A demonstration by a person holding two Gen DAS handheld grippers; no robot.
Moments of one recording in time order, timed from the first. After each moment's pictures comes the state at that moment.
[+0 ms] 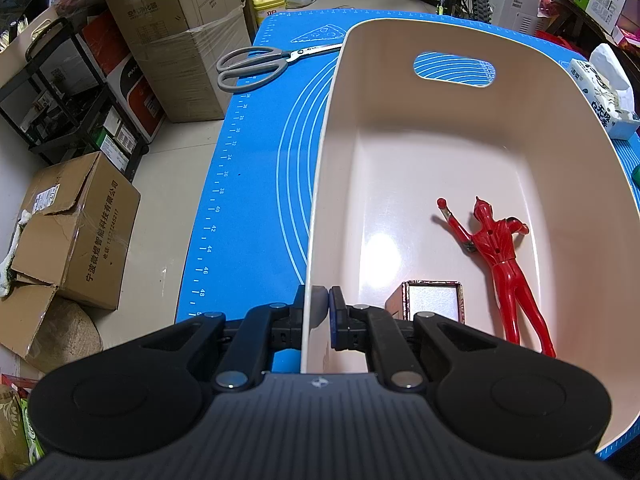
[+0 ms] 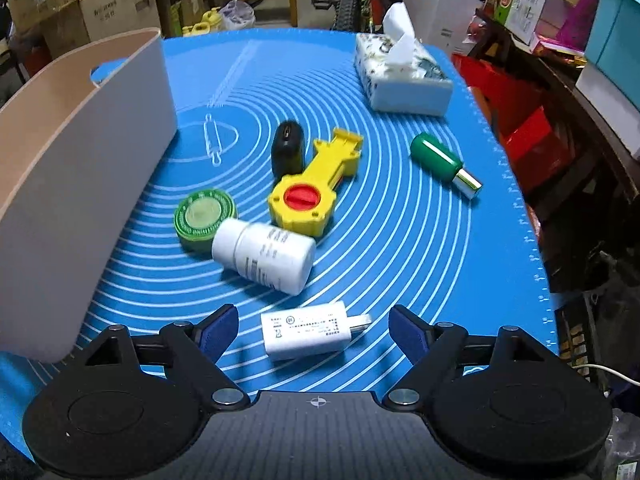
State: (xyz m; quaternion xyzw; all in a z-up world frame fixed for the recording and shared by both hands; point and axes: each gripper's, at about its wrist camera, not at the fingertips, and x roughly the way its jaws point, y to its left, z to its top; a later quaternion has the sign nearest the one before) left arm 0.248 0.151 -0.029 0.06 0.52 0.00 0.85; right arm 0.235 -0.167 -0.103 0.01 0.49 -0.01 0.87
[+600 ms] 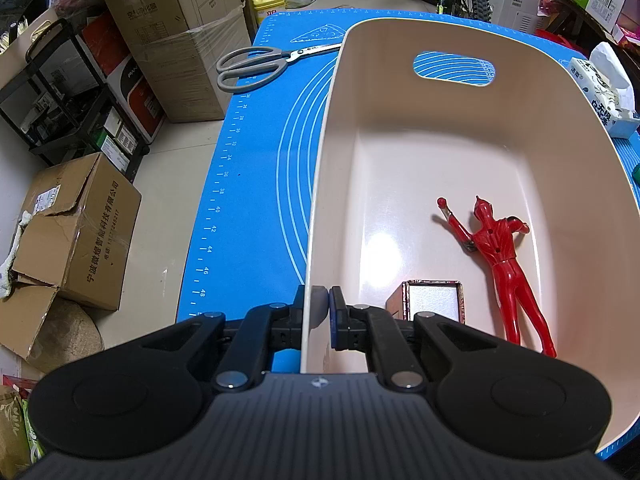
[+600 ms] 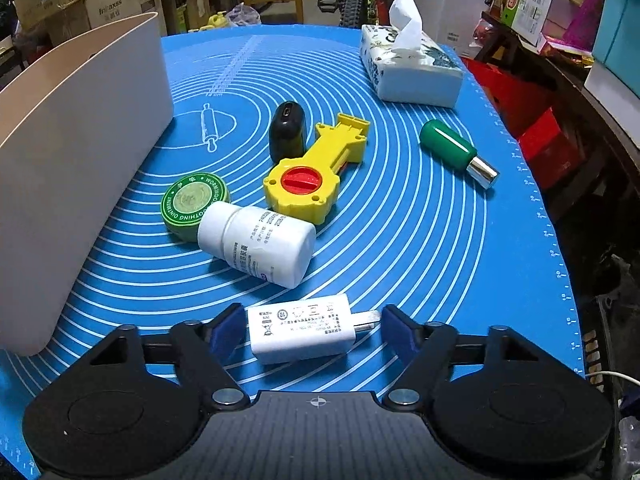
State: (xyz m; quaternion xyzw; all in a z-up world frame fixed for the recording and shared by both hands) left arm 0.248 0.151 -0.030 0.07 0.52 0.00 0.85; right arm 0.236 -0.171 -0.128 0.01 0.47 0.00 0.88
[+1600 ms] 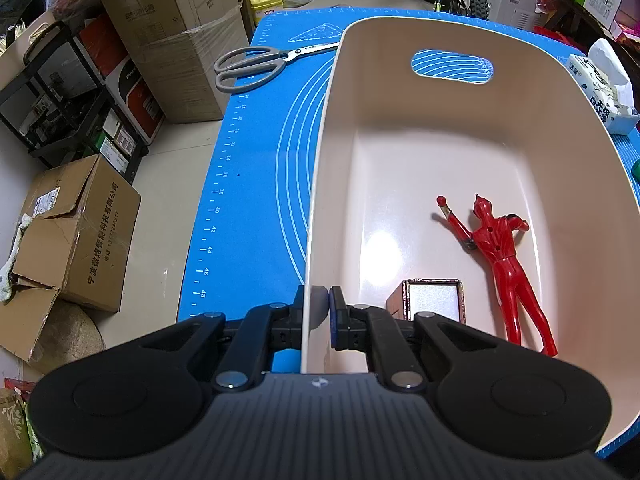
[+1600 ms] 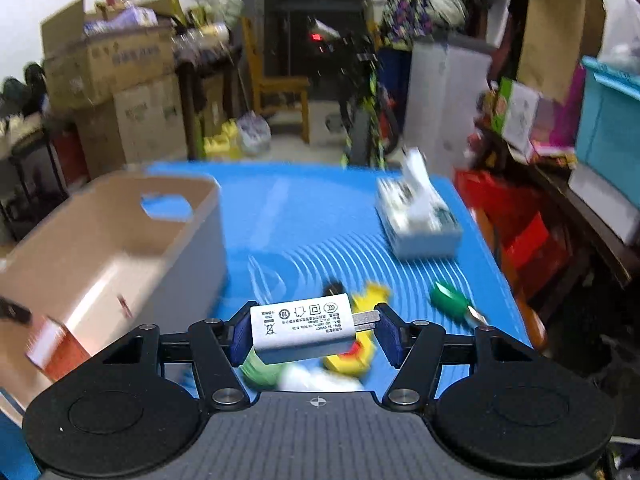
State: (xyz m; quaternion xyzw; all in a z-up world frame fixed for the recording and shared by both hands) left arm 0.249 0.147 -0.032 0.07 0.52 0.00 0.85; right arm 0.229 -0.128 -0.030 0.01 0.31 0.00 0.95
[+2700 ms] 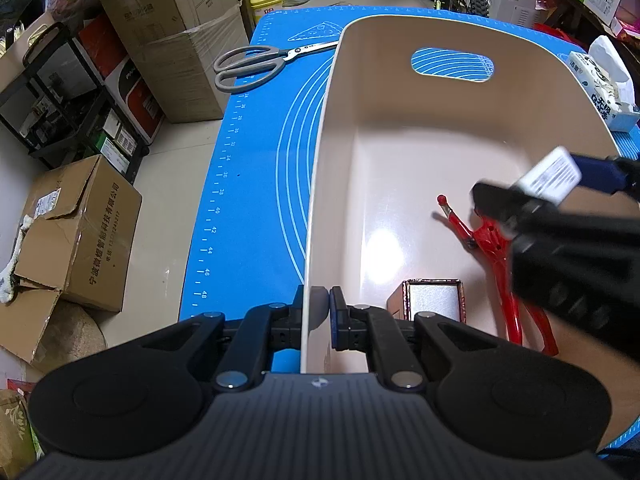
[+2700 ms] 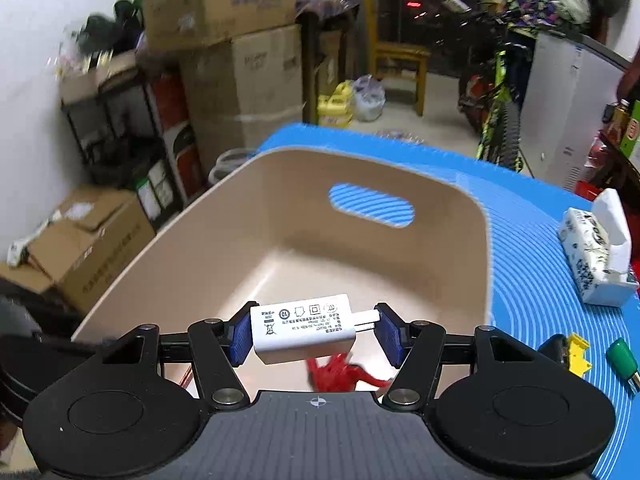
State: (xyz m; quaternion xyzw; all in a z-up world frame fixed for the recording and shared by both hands) left arm 0.249 0.148 -0.029 0.08 0.53 0.00 0.85; right arm 0.308 0.044 -0.039 -0.04 0.39 0.14 0.91
